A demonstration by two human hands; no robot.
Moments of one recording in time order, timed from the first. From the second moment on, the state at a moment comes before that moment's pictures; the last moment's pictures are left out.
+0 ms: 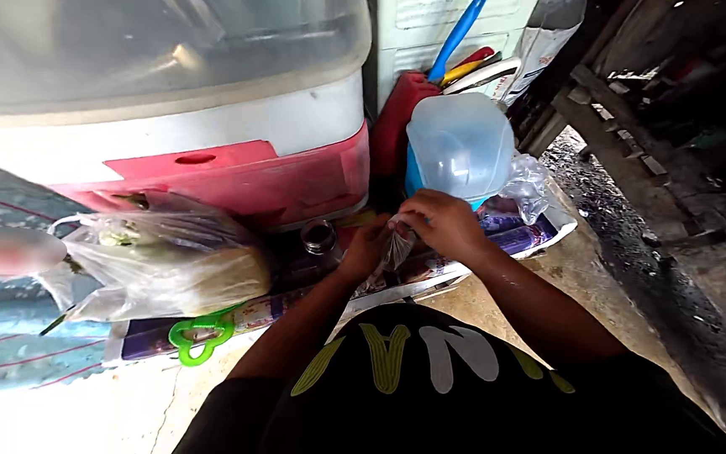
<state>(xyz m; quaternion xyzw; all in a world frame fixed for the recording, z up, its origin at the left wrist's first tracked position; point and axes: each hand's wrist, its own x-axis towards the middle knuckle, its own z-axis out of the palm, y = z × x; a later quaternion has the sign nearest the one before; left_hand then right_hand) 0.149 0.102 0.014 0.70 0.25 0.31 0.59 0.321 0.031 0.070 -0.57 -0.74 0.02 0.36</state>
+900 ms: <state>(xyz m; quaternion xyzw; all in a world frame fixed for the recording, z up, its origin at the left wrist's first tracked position) 0.209 0.029 0.004 0.61 0.46 0.42 0.49 0.570 0.102 0.152 -0.60 -0.73 -0.06 0.32</state>
